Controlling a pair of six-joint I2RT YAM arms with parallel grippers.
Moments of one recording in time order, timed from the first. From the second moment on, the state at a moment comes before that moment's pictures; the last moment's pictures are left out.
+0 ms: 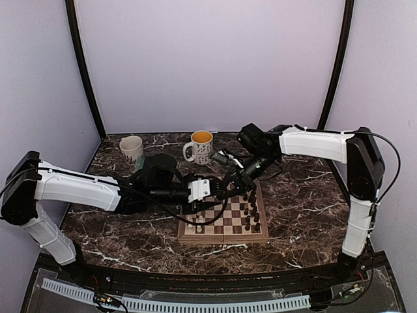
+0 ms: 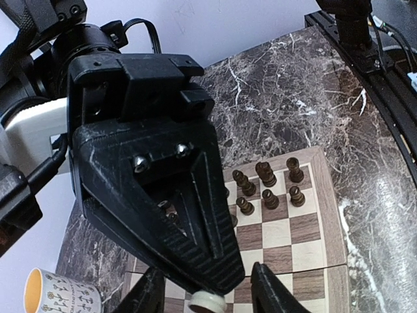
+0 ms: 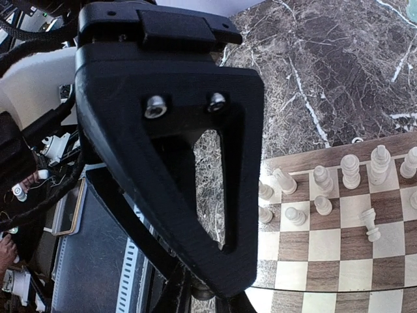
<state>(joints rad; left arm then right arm) -0.99 1.55 0.87 0.30 0.24 0.64 0.71 1.92 1.52 -0.87 -1.10 -0.53</state>
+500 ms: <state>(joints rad) -1.00 1.56 0.88 0.22 0.18 0.73 0.70 1.95 1.52 -0.89 -1.09 -0.53</state>
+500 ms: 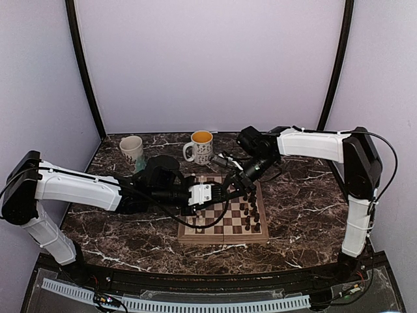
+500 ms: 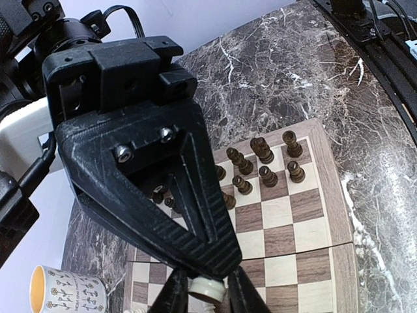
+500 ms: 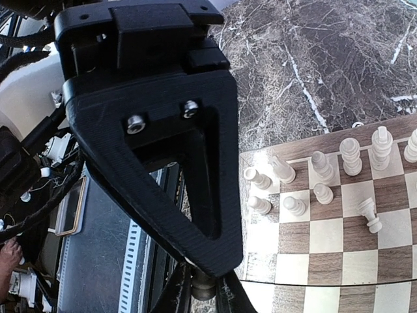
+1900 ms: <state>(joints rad) -1.00 1.64 0.72 0.99 -0.13 0.17 0.59 1.86 1.47 -0.23 -1.19 0.27</state>
